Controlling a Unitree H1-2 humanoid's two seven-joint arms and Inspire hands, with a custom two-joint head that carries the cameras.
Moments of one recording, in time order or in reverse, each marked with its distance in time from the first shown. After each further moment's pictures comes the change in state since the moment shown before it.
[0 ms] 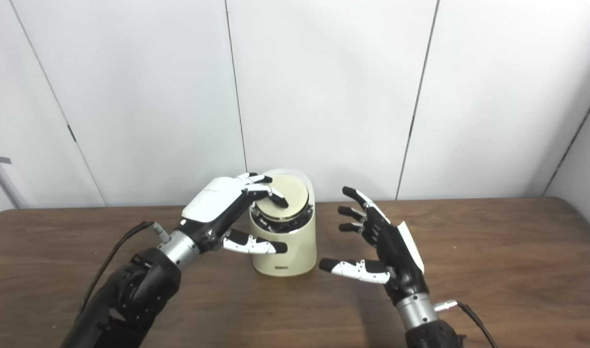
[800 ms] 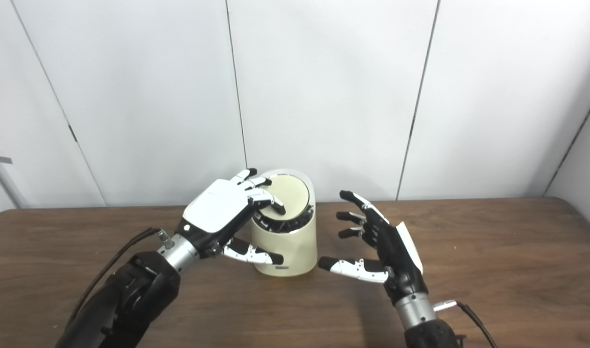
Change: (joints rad) left arm -0.012 0.051 -0.074 0.009 0.200 -0.060 0.057; right arm 0.000 0.009 -0.001 -0.021 -0.044 0.053 -0.011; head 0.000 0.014
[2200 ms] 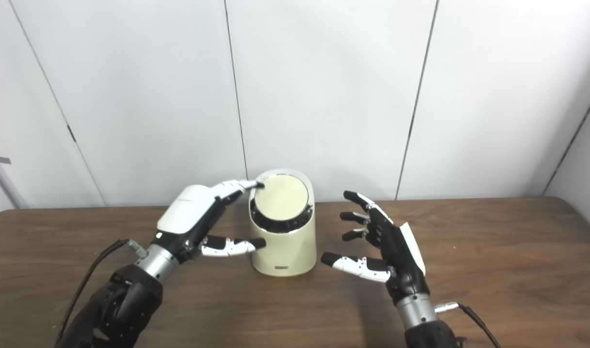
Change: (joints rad) left arm 0.102 -0.044 0.151 -0.004 -0.200 0.003 0.100; right arm 0.003 0.010 -0.008 0.010 -0.013 -0.015 -0.030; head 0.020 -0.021
